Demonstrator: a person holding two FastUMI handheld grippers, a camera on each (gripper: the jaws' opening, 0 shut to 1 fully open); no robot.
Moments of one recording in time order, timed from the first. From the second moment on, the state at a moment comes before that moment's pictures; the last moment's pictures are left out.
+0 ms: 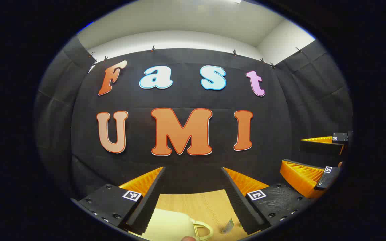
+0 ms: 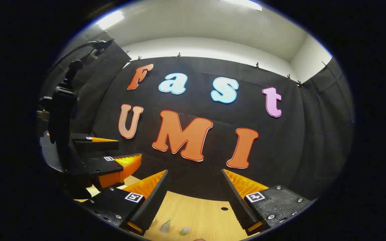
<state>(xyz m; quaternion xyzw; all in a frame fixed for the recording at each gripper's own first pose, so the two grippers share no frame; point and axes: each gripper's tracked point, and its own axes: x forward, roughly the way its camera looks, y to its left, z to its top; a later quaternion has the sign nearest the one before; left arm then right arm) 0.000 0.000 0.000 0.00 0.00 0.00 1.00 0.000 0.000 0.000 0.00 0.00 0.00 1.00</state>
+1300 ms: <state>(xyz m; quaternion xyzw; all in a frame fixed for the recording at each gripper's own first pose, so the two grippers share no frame) 0.021 -0.051 -0.103 0.16 0.08 -0.04 0.98 0.030 -0.084 -0.063 0.00 0.06 -0.03 1.00</state>
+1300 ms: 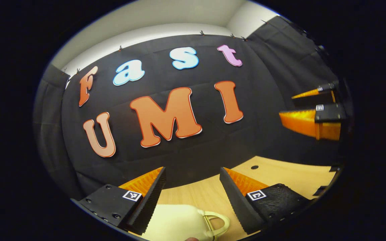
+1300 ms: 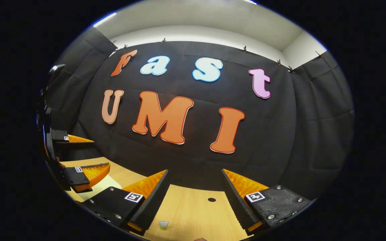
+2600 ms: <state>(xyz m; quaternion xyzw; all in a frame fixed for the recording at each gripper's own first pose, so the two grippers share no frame) -0.021 -0.058 -0.343 0.43 0.32 -0.11 0.83 0.011 -0.141 -0.081 -0.04 0.07 -0.05 1.00</state>
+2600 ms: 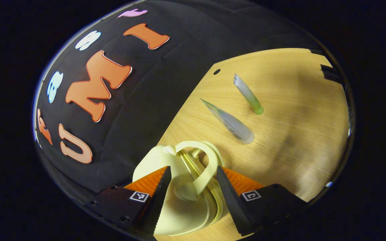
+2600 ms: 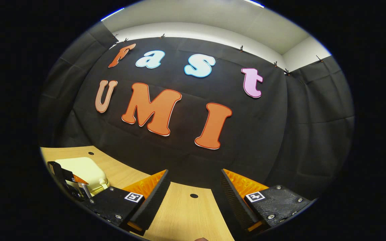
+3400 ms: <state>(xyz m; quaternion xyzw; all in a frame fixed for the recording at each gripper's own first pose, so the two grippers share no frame) 0.007 -0.052 -0.318 0.40 0.33 -0.06 0.85 0.014 -0.159 -0.093 -0.03 0.07 -0.03 1.00</state>
